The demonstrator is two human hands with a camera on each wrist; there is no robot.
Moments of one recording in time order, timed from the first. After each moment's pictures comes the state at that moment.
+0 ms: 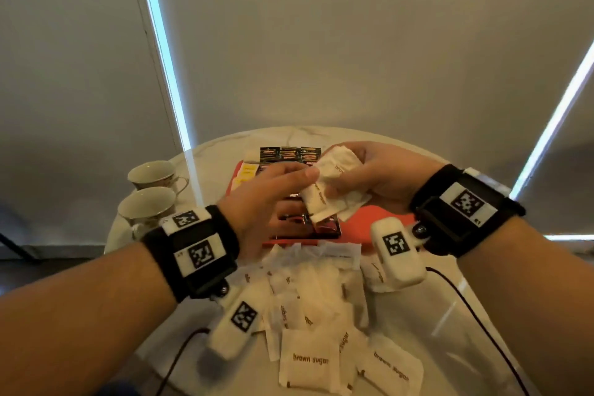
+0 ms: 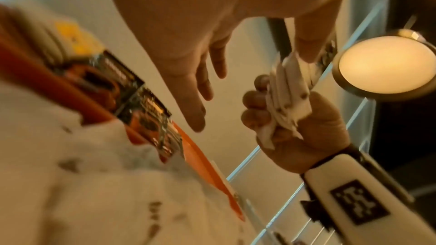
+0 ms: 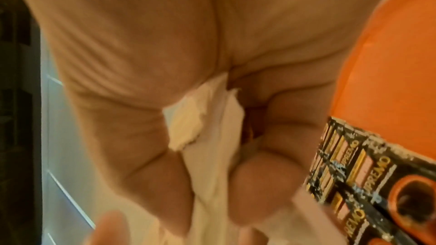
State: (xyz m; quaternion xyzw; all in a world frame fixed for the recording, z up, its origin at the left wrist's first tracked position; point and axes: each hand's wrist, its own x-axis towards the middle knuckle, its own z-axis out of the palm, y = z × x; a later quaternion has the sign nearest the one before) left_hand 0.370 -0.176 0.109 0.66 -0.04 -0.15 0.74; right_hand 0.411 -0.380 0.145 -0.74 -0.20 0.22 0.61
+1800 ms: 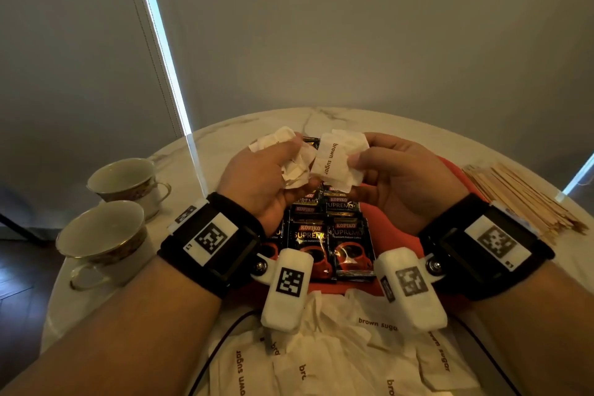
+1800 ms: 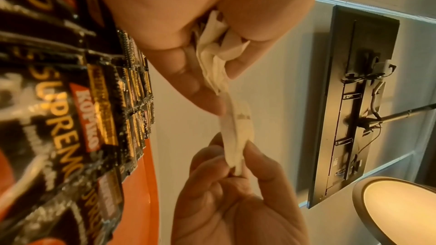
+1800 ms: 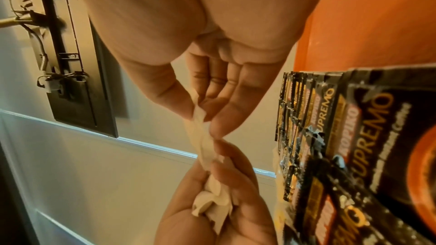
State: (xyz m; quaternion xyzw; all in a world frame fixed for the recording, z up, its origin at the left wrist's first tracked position) left_hand 0.494 -0.177 0.087 0.51 0.08 0.02 0.86; right_hand 0.504 -0.357 0.093 -0.59 -0.10 0.10 0.80
